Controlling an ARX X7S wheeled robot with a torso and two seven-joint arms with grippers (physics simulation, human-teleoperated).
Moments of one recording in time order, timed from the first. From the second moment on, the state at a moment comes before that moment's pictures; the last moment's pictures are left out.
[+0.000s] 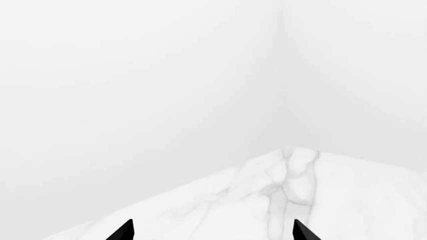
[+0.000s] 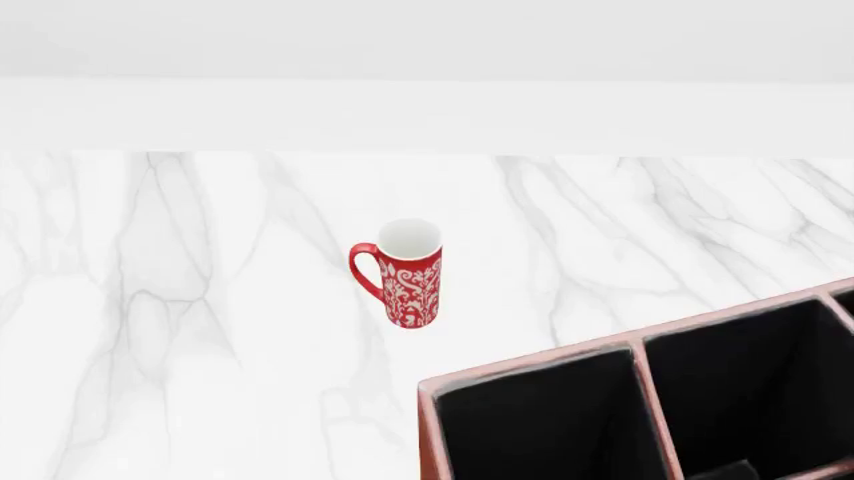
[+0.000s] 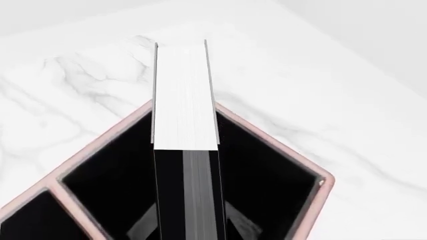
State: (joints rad) left arm 0.61 -0.18 -0.73 0.58 -0.38 -0.03 -0.42; right arm 0.90 0.98 -0.05 0.14 1.56 1.26 1.04
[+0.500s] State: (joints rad) left arm 0.61 -0.18 -0.73 0.59 -0.37 -0.04 -0.42; right arm 0.88 0.94 -0.10 0.16 1.43 1.17 0.91
